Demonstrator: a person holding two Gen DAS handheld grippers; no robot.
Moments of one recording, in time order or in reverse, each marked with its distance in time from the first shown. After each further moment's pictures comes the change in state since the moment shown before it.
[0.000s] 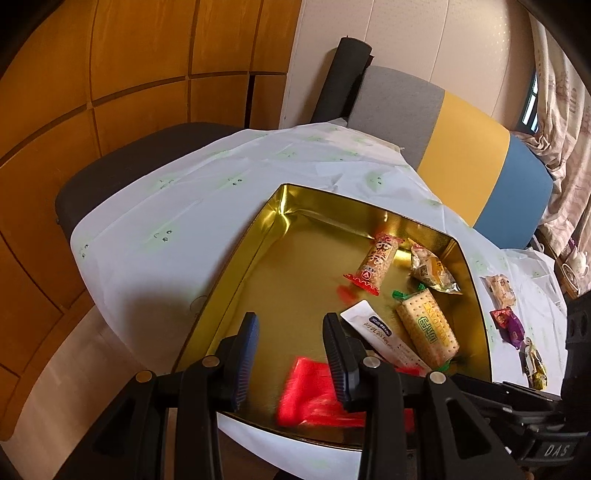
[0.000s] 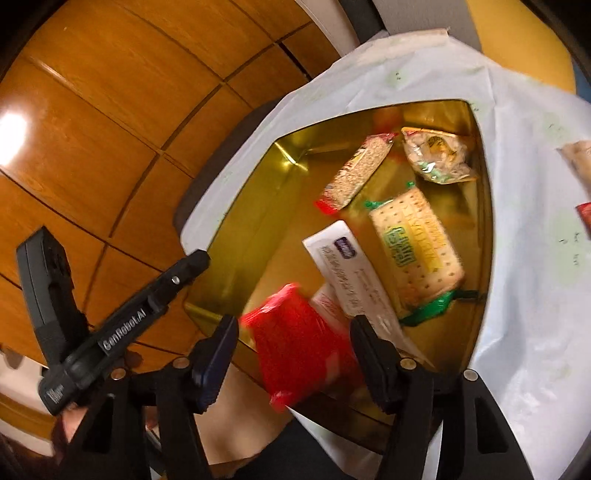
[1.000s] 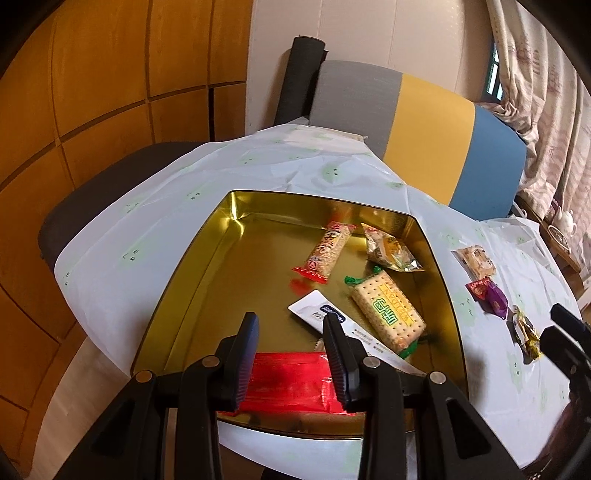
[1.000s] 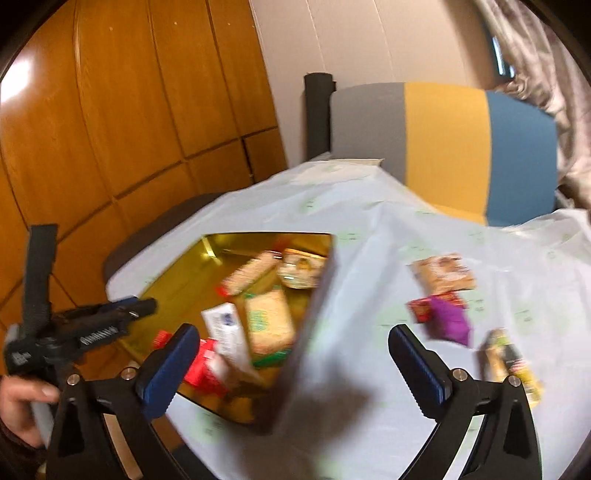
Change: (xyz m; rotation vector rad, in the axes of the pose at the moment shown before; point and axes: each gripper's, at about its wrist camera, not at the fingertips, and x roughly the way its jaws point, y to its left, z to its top) left arm -0.013 -0.048 -0.008 0.153 -0.015 -0.041; right arm -0.125 -0.013 -0.037 -0.193 -0.418 -0.414
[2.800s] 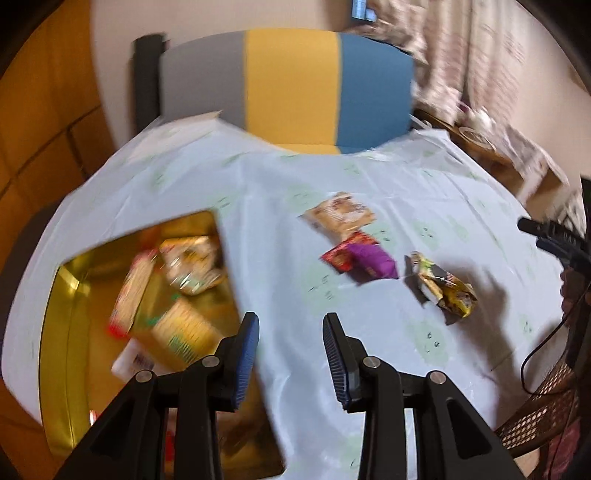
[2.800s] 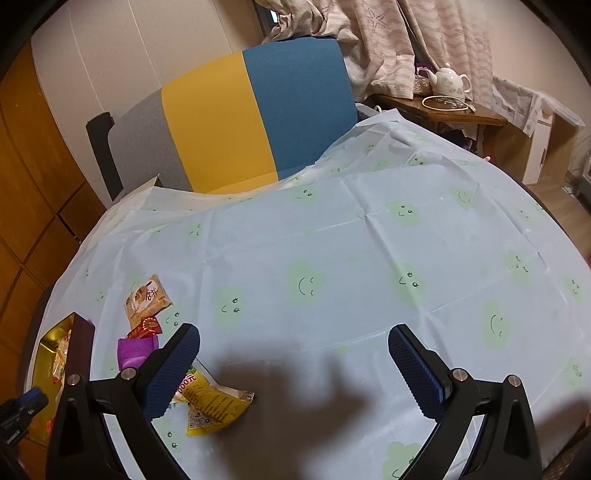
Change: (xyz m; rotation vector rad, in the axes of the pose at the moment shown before) left arm 0.019 -0.189 0.021 0.418 0.129 -0.259; right arm -0.090 -0.300 -0.017 0.502 0.062 -0.453
